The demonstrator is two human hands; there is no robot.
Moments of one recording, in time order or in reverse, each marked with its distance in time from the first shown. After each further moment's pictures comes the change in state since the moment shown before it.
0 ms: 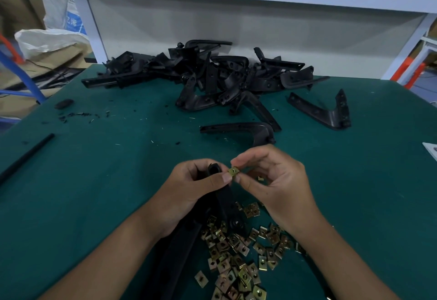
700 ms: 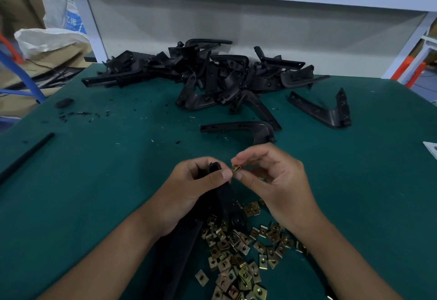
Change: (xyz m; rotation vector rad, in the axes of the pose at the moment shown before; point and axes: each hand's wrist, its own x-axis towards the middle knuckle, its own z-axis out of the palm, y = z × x) left_hand 0.001 -0.003 -0.003 0.027 -0.002 -0.010; right_hand 0.000 -0.003 -0.001 0.009 -0.020 0.046
